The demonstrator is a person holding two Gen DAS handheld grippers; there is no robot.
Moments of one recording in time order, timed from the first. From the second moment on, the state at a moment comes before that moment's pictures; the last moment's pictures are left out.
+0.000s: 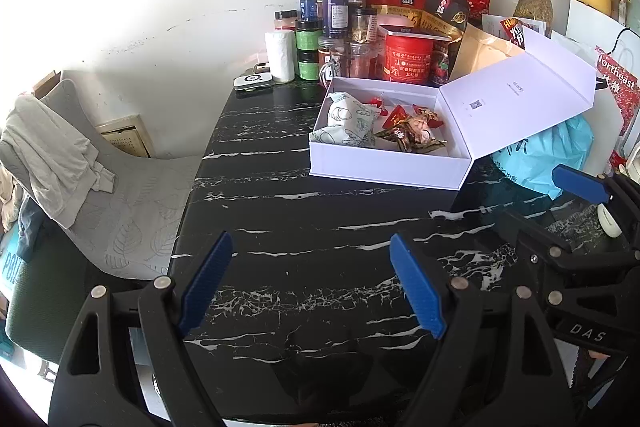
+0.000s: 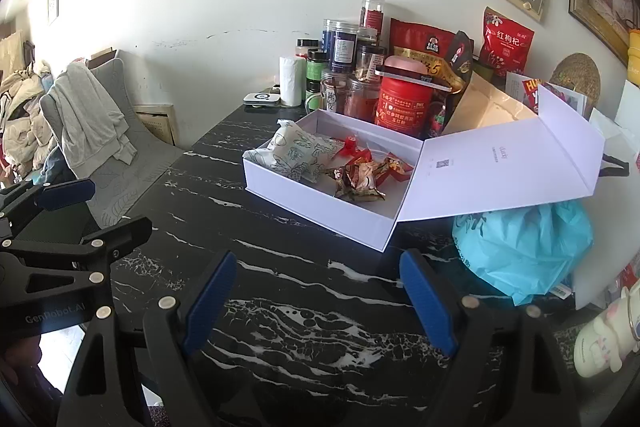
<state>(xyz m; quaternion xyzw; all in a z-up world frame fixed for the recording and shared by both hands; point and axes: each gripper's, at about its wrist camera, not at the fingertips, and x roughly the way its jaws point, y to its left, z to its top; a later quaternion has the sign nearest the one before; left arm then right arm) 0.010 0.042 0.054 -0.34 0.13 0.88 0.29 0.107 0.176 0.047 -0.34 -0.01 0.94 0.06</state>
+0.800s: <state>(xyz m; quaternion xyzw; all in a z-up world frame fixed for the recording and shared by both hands) 0.010 0.040 0.051 -0.34 0.13 0.88 0.30 0.105 0.176 0.044 -0.35 -0.02 0.94 0.06</state>
